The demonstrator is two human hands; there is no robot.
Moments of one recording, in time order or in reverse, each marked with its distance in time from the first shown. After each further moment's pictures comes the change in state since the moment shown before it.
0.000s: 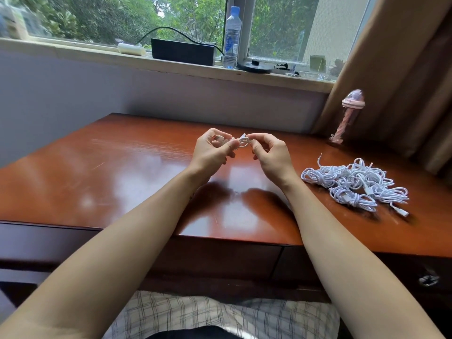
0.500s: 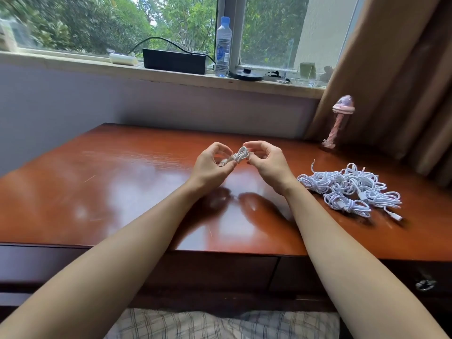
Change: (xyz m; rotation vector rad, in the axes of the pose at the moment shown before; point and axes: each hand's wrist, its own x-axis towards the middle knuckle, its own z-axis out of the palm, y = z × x) left_hand 0.001 -0.015 0.005 0.324 -0.089 0.125; right_hand 0.004 -0.001 -0.011 0.066 -0.068 0.123
